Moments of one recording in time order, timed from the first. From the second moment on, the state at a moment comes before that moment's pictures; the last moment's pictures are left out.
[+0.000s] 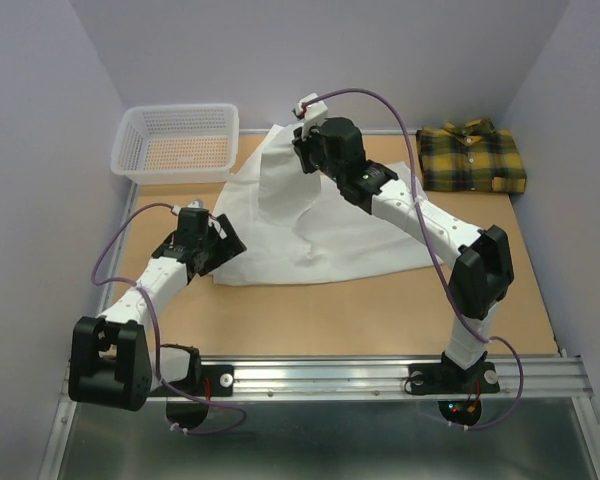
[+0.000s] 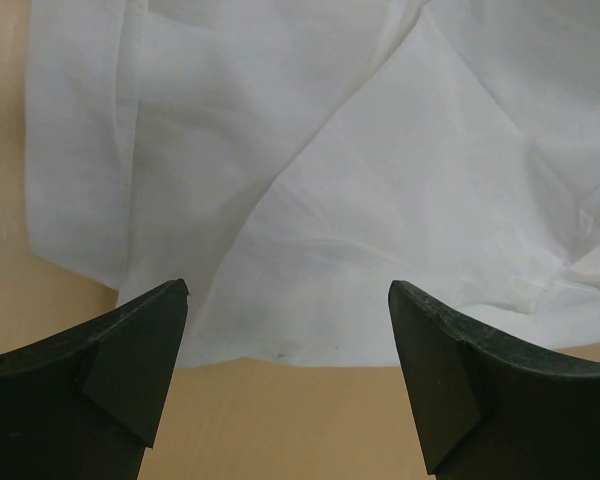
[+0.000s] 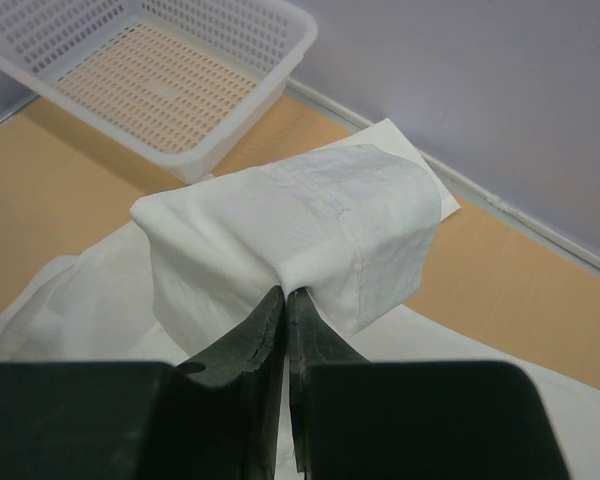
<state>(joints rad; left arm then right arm) -0.17 1.19 0.67 -0.32 0.06 -0.67 0.69 1.84 1.71 -0.06 0.13 -0.05</state>
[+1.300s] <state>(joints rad) -0.17 1.22 0.59 -0.56 0.22 -0.67 0.69 1.84 1.69 -0.06 0.06 -0.04</state>
